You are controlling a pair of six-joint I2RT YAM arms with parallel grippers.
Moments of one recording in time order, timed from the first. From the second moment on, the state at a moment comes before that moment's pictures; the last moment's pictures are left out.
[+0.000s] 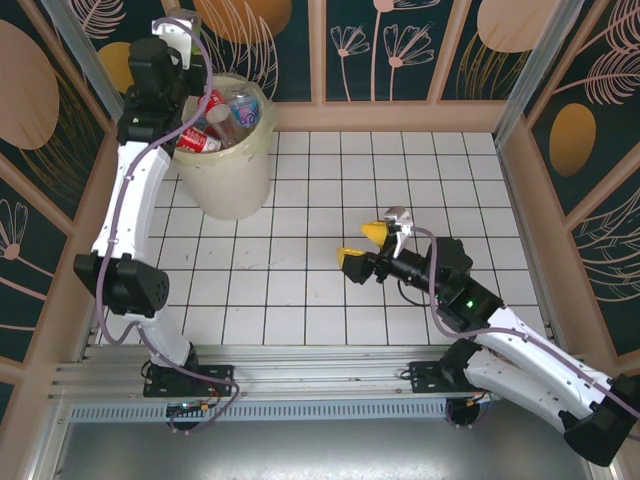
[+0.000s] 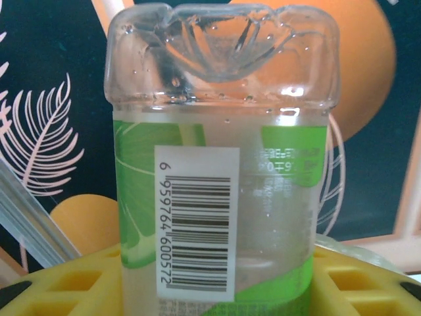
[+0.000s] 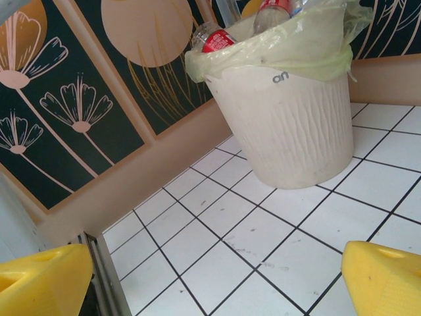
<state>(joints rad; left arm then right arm) -0.11 1.80 2.07 -0.38 -0.16 0.19 0.78 0.73 0.58 0.09 -0.25 0.38</state>
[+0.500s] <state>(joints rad) -0.04 1.86 1.95 -0.40 -0.23 0.29 0.78 0.73 0.59 0.09 -0.25 0.38</state>
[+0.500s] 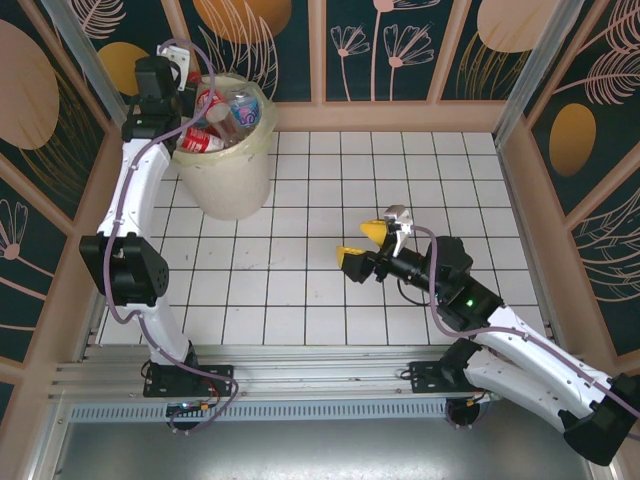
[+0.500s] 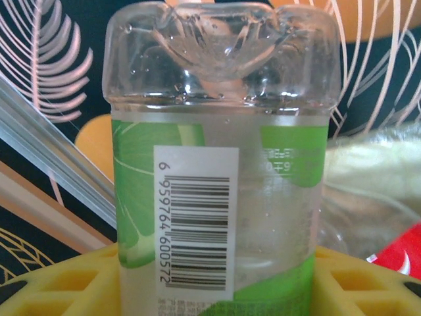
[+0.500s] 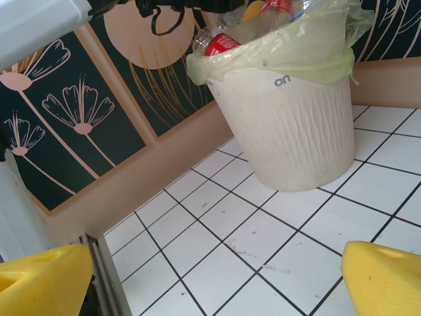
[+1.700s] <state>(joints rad) -0.04 1.85 2.02 -0.52 -0.16 0.17 0.78 0.73 0.59 0.09 -0.25 0.38</state>
